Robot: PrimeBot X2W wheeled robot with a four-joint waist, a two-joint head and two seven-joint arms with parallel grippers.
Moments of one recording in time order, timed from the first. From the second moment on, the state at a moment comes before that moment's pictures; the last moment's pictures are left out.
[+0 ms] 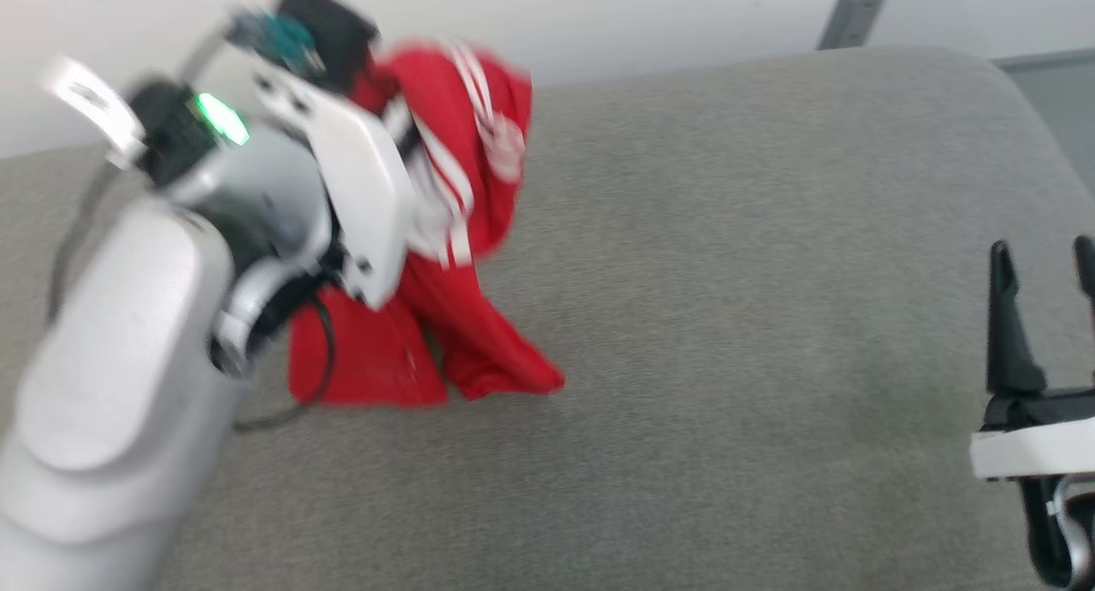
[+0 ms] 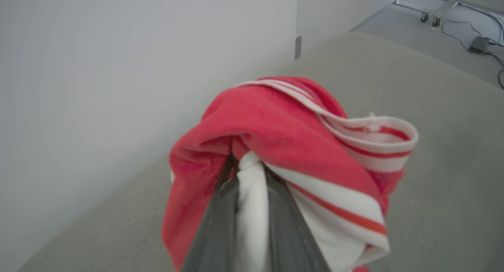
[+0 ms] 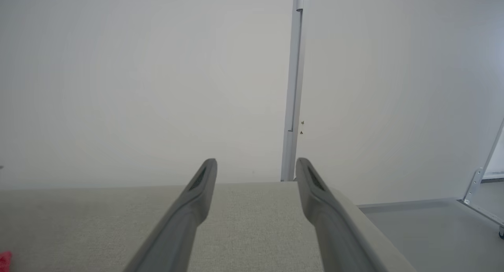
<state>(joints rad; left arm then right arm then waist) -0.80 0.45 -0.49 0.01 -0.56 -0.05 0.76 -0.12 -0.23 -0.13 0.02 0.27 0.13 -0.24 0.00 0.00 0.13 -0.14</state>
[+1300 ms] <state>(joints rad) -0.72 0.34 -0.60 0.59 -0.64 -0.12 0.43 -0.13 -0.21 0.03 0.16 0.31 0.13 -0.26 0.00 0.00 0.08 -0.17</state>
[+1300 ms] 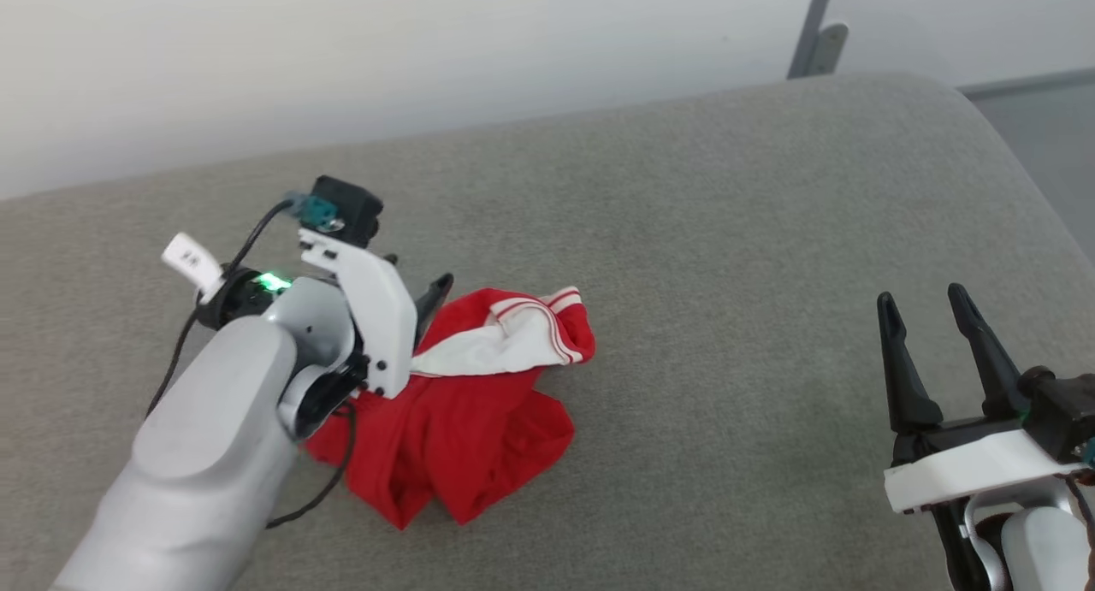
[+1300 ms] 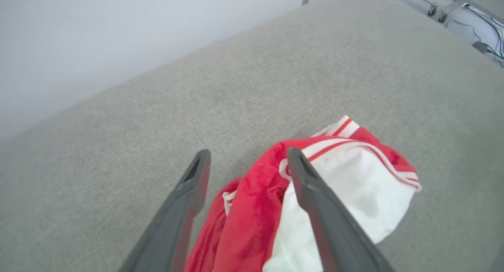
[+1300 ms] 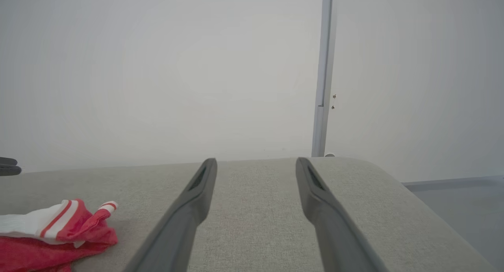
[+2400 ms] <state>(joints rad) 0.01 0.52 -0.21 0.08 -0.67 0.09 -0.26 -0.01 -0.21 -0.07 0.15 0.26 0.13 -0.26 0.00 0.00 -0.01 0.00</state>
